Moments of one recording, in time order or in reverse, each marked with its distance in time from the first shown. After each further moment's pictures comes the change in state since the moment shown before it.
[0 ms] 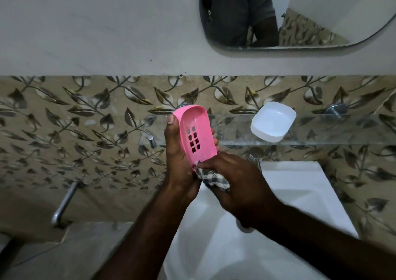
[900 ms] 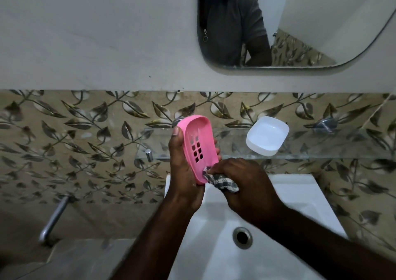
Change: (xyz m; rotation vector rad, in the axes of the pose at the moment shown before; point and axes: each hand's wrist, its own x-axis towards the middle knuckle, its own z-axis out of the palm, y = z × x) left_hand 0.006 -0.004 0.011 -0.008 -0.055 0.057; right_hand 0.004 0.024 -0.011 -0.094 0.074 0.013
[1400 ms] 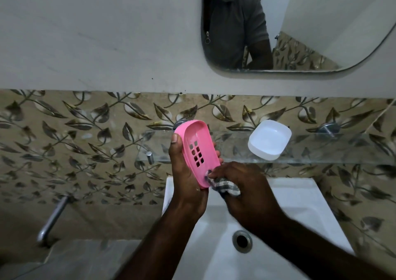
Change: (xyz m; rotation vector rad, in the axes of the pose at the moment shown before) left_hand 0.001 -0.008 -0.001 0.005 0.036 0.025; right_hand -0.002 -0.005 0.006 0.082 0.064 -0.004
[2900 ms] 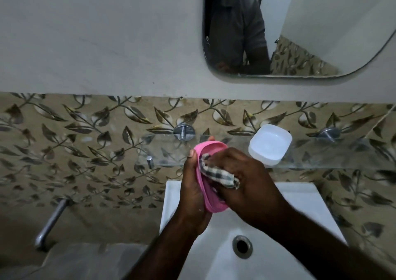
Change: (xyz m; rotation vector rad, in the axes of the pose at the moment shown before) left_hand -0.010 -0.010 -0.004 -0.066 -0.158 -0.165; right_hand 0.032 -0.025 -0.023 0.067 -0.107 0.027
